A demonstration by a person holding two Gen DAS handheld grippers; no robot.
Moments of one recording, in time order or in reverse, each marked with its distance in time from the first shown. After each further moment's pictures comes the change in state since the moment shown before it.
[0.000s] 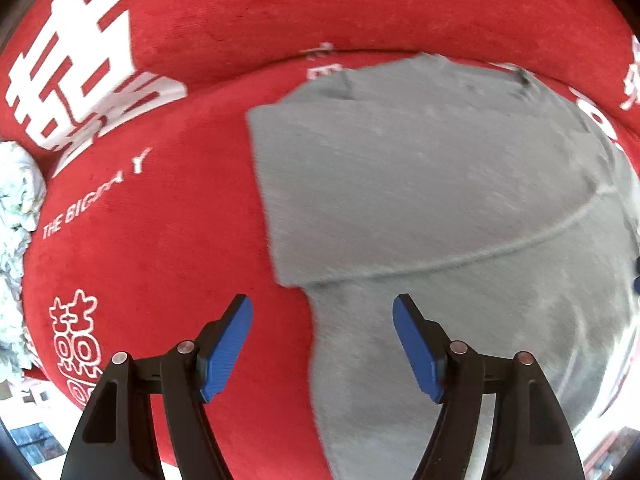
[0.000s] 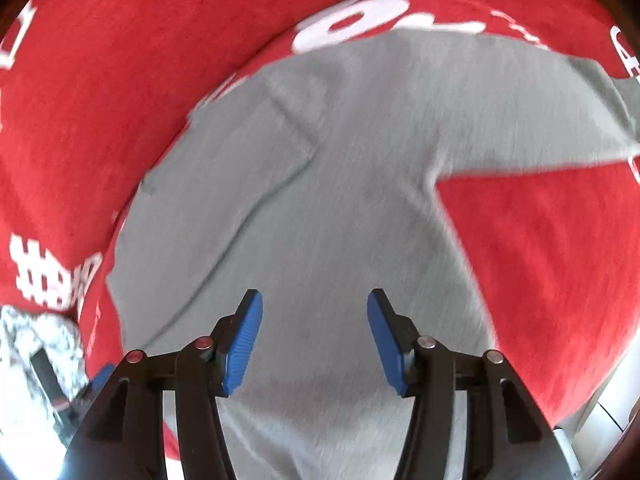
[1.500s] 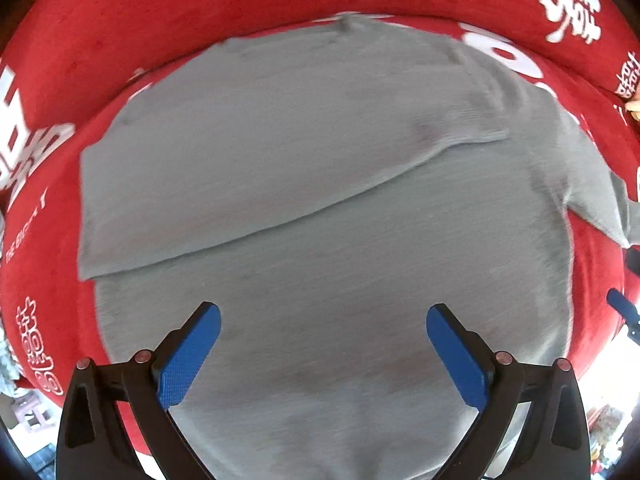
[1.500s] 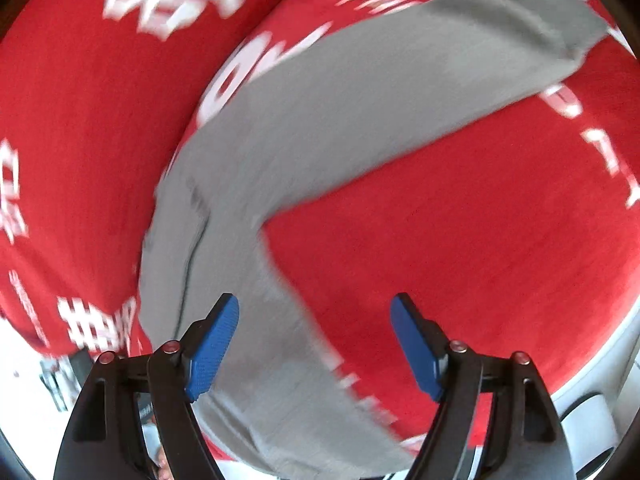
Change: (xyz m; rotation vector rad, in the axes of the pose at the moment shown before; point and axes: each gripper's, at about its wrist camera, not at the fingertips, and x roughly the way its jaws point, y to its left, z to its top) left arm -0.007 -0.184 0.011 0.101 0.086 -0.081; right arm -0.060 -0.171 0.041 0.302 -0.071 0.143
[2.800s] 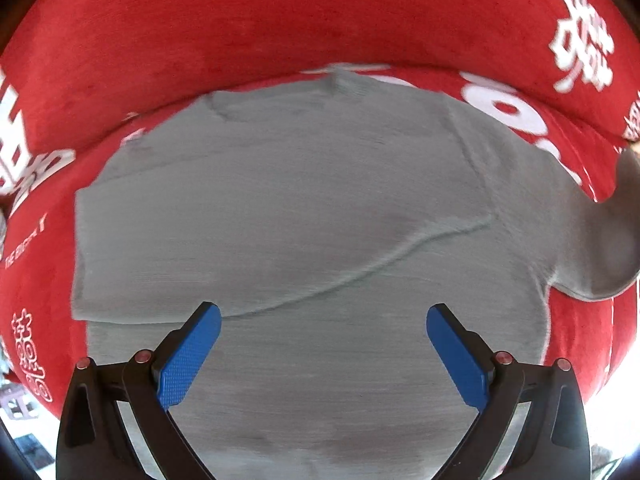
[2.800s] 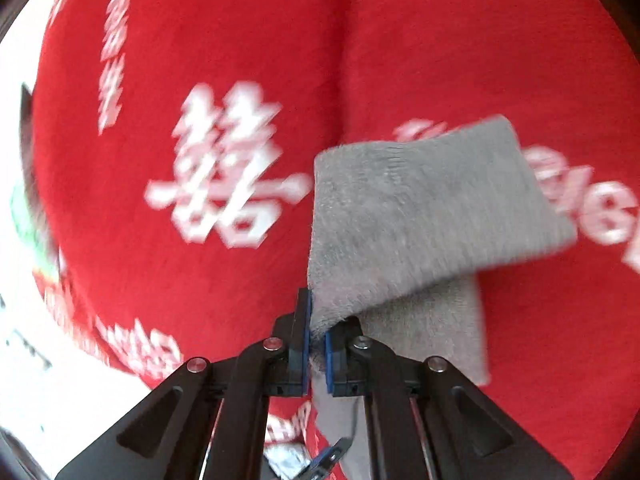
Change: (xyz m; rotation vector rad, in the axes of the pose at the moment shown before) left arm -0.005 0.015 0.038 -0.093 -0.109 0.015; right arm -0.010 0.033 0.114 0.178 -0.113 0.645
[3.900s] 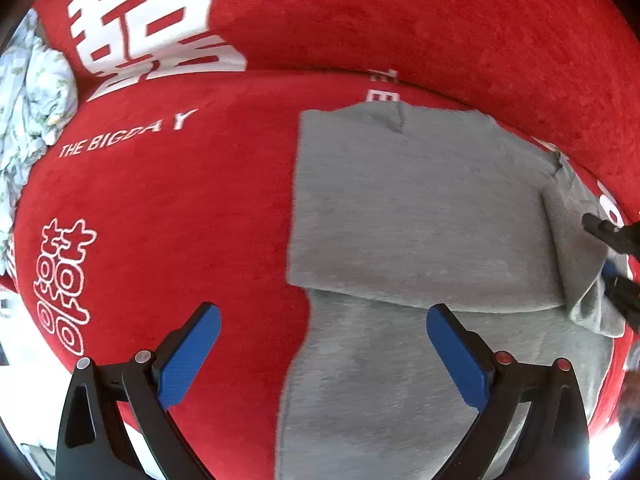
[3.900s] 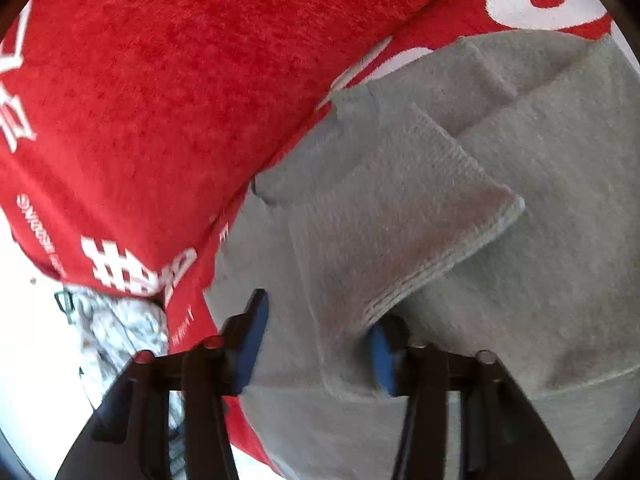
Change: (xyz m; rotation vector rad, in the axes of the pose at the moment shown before) left arm -0.012 0.209 -0.049 -0.338 -0.022 0.074; right arm 0.280 0.065 -0.214 -0.421 0.455 -0.441
